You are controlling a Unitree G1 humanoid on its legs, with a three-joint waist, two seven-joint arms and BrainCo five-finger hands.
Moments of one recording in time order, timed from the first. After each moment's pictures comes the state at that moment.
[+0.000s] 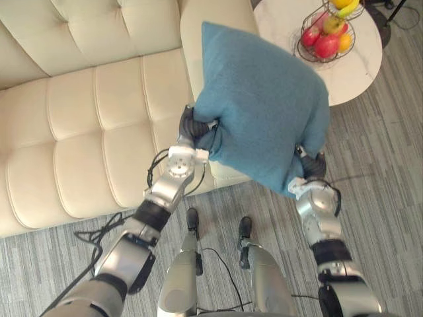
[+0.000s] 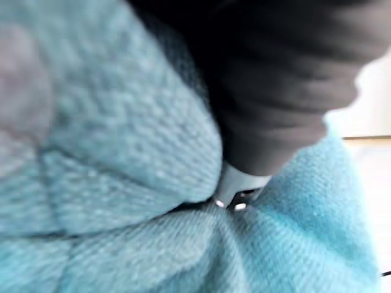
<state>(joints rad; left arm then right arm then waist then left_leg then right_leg) -0.54 0.21 -0.36 0.26 -0.27 -0.08 0.34 -0.22 -0.16 -0.07 0.22 0.39 -0.11 -0.26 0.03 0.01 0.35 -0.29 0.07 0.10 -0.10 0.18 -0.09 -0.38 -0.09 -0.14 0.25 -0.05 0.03</state>
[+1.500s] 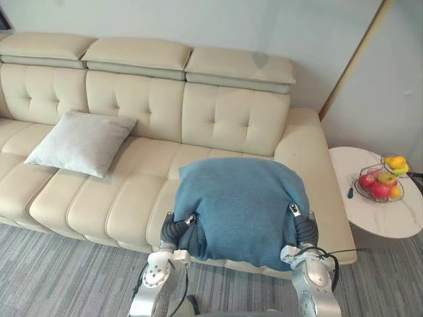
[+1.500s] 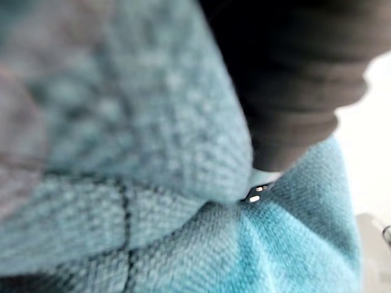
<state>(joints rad) 0.22 0.11 -0.26 0.03 -0.36 -0.08 0.16 0.26 0.00 -0.01 -0.07 0.20 -0.10 -0.15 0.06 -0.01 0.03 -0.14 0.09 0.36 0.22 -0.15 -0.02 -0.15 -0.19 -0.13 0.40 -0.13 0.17</state>
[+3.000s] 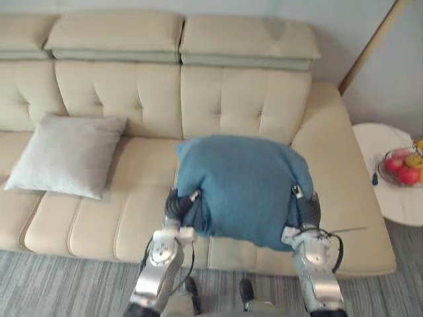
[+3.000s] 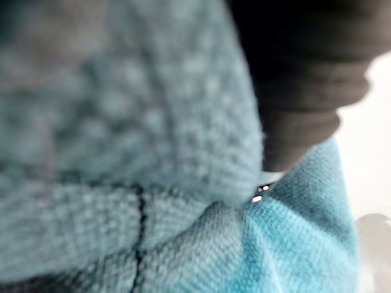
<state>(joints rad) -0.17 0.12 -0.28 0.04 -0.28 -0.07 0.35 -0.10 -0.10 0.01 0.03 0.07 -0.08 -0.35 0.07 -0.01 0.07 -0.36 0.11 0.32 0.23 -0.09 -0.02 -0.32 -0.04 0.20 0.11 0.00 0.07</state>
